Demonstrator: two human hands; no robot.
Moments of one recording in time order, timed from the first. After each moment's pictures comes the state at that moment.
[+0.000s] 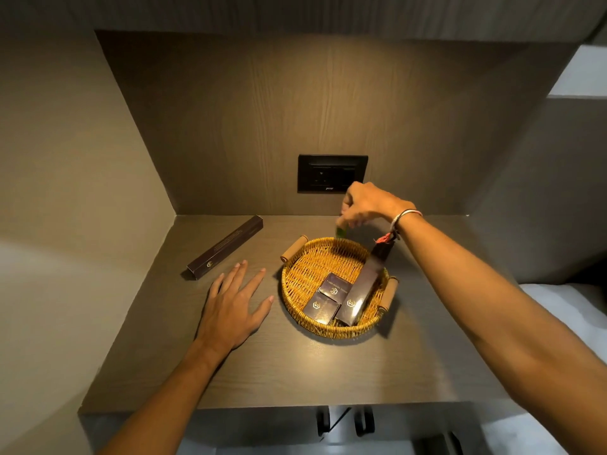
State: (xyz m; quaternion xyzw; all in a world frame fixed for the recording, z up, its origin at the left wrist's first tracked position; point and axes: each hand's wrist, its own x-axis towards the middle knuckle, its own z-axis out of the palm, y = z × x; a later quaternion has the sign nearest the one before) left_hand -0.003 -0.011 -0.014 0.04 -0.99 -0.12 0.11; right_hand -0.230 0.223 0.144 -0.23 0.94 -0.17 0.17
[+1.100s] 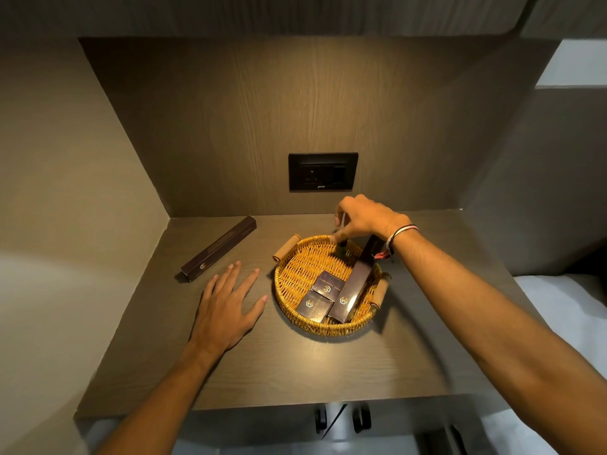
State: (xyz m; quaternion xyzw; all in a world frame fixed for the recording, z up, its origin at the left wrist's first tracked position) left_hand -0.006 -0.012 -0.016 0.05 -0.99 -0.13 0.08; right_hand -0.217 0.242 0.119 -0.27 0.94 -0.12 0.15
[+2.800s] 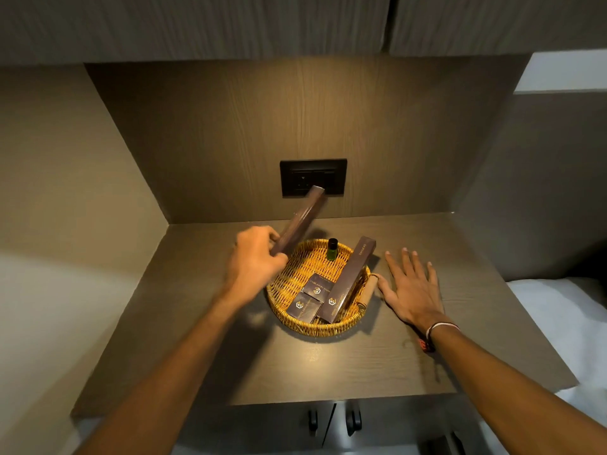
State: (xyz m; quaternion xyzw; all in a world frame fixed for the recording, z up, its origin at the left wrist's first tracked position) left_hand -0.056 0.065 0.112 0.13 -0.94 -0.27 0.14; right_hand -0.144 0.372 -0.014 -0.13 0.99 -0.07 -0.01
